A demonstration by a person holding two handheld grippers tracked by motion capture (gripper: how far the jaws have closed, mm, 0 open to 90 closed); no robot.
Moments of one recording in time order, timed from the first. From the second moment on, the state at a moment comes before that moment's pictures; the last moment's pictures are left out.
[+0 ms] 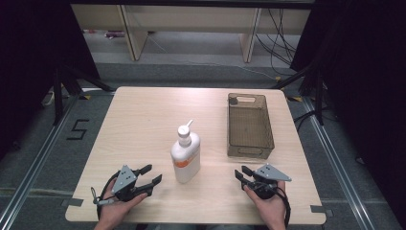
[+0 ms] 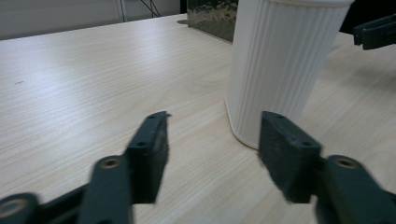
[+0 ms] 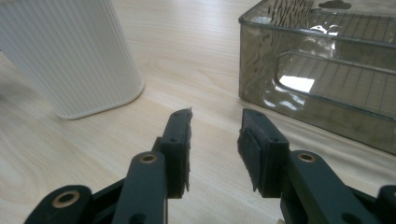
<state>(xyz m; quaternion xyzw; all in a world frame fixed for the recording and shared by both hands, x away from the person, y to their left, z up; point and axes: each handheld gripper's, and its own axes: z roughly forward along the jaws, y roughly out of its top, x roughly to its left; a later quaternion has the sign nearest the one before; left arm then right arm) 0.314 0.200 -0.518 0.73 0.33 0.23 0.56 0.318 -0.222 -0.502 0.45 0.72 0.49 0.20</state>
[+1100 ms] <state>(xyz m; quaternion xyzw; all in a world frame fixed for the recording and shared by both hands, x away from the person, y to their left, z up) 0.317 0.122 -0.491 0.77 0.24 0.20 0.56 0.313 -0.204 -0.500 0.43 0.73 0.49 0.21</state>
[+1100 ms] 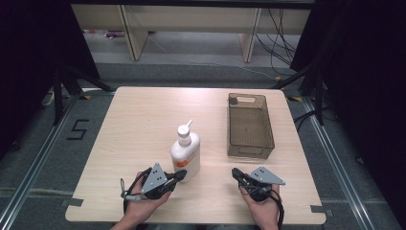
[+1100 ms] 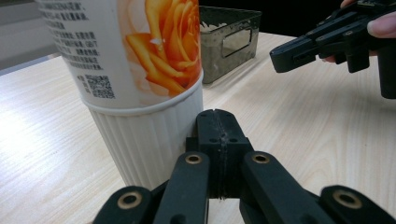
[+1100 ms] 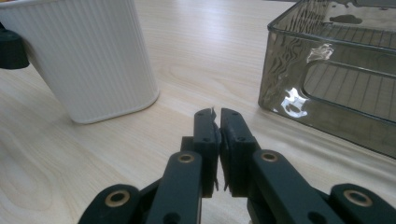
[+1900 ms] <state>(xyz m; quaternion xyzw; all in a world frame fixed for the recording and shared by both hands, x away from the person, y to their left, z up) 0.338 0.159 -0.494 0.76 0.30 0.23 0.54 0.318 -0.183 -0.490 0.41 0.73 0.50 0.22</state>
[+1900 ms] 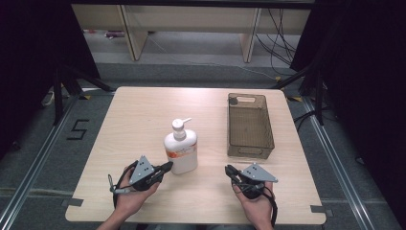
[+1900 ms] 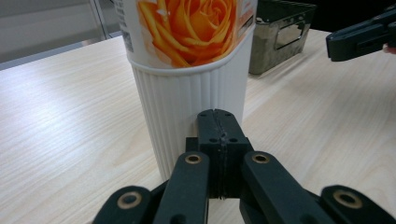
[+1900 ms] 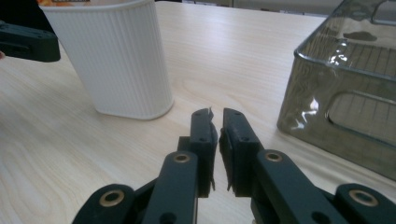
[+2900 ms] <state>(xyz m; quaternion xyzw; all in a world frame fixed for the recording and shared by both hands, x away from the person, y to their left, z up) 0.334 0.215 -0.521 0.73 0.33 0.26 0.54 0.327 -0.108 -0.439 0.37 0.69 0.57 0.25</state>
